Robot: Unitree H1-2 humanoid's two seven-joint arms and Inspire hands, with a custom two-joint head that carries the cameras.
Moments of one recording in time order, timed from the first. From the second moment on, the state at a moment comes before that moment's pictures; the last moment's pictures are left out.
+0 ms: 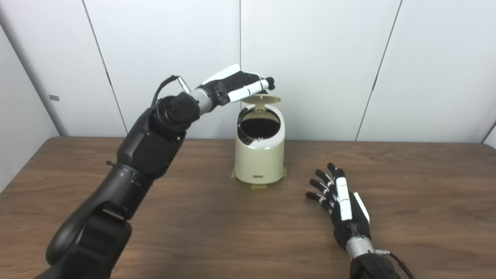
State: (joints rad) left arm -1.00 0.31 -0.34 0.41 0.28 0.18 -0.48; right arm -0.15 0.04 -0.01 0.00 0.09 0.23 0.00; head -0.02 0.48
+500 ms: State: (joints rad) left arm -0.97 0.36 -0.45 0.17 0.52 0.17 -0.53; right arm -0.16 0.04 -0.01 -0.02 0.11 0.27 0.00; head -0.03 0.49
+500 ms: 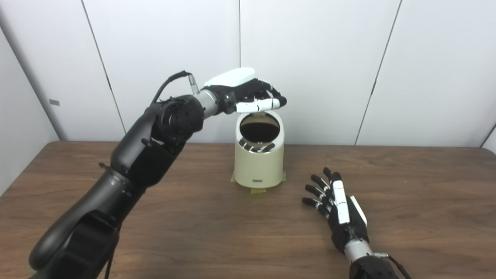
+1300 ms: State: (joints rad) left arm -0.90 0.36 -0.47 0.13 0.58 0.20 -0.66; right arm -0.15 0.04 0.00 -0.03 0.09 0.28 0.00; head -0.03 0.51
